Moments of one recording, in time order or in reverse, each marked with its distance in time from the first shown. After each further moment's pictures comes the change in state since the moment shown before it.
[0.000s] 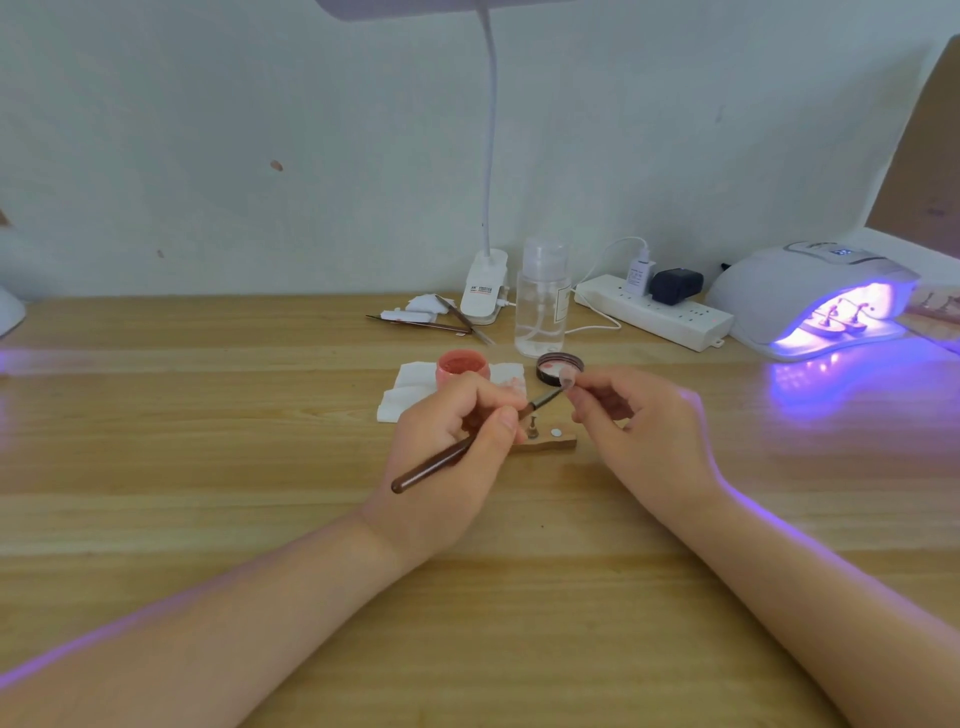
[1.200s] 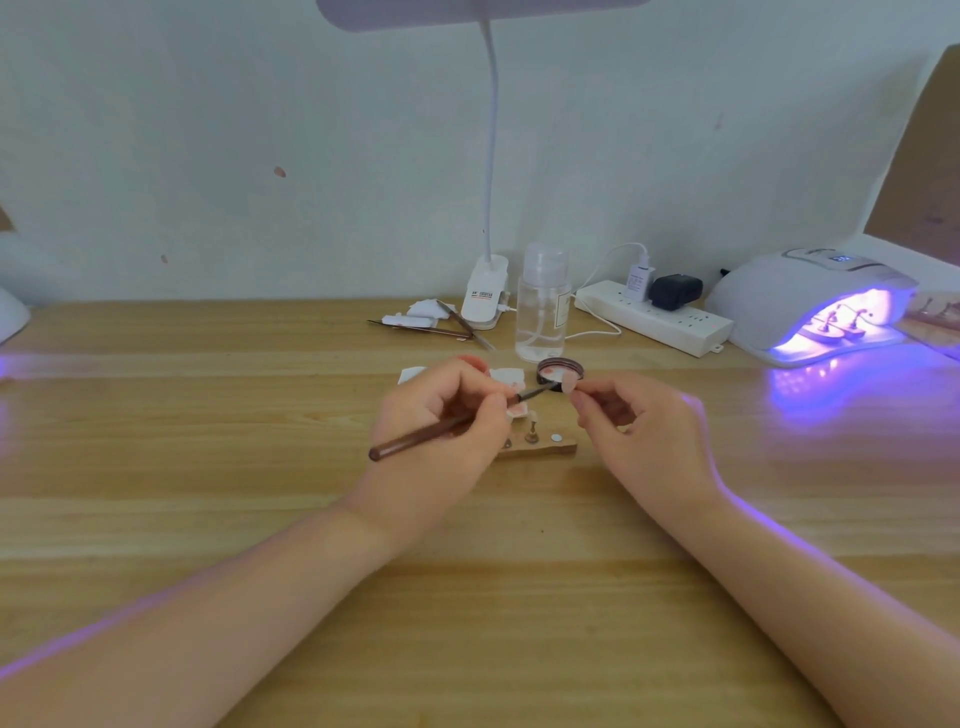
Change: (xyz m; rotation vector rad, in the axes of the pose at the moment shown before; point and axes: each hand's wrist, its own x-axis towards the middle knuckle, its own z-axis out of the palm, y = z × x) left_hand 0.010 0.009 -0.007 0.000 0.109 -0.064; right_hand 0.000 0.002 0.001 0.020 0.024 0.072
